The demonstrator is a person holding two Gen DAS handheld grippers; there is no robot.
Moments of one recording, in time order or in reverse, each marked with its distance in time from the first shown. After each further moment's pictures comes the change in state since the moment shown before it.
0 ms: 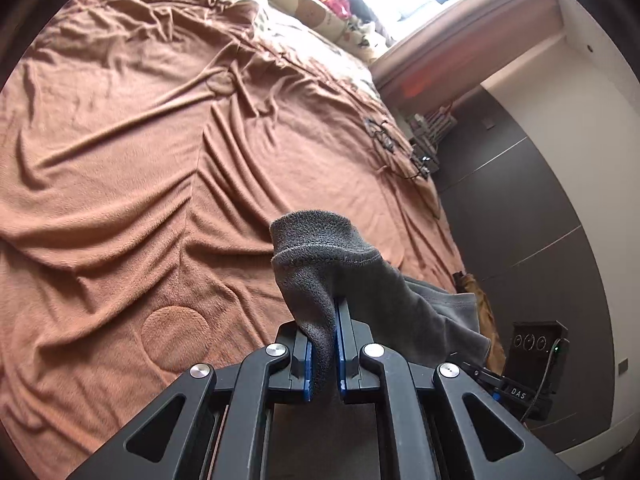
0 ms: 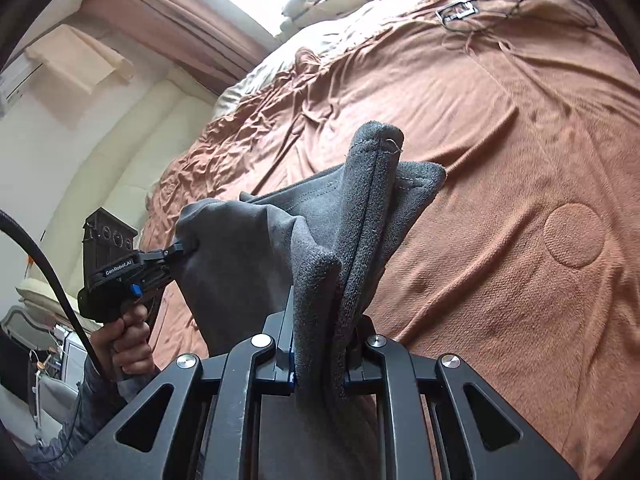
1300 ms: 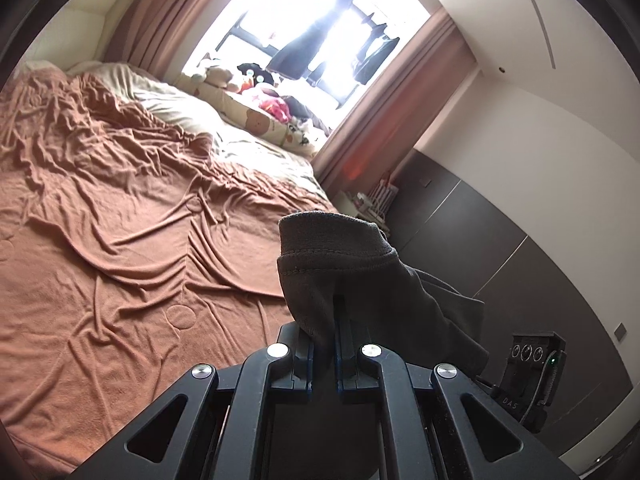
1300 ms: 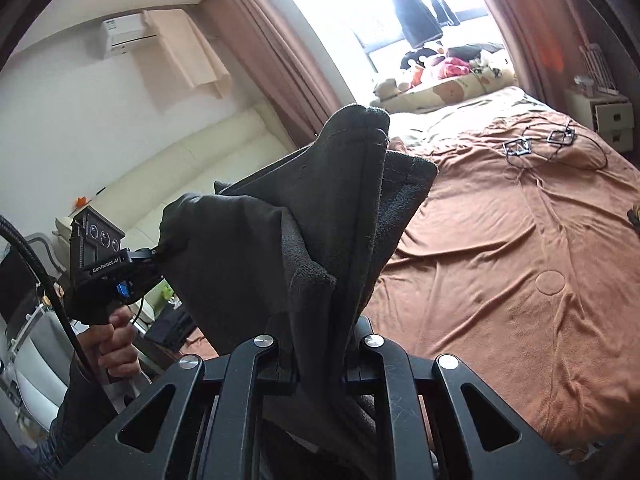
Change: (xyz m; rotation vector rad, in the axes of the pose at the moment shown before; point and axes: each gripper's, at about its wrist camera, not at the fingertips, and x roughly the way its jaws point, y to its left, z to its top) left arm -0.243 -0.126 -0.112 0.170 -0.361 -0.057; right arm -0.193 0.120 -0.117 -0.300 -0.254 0.059
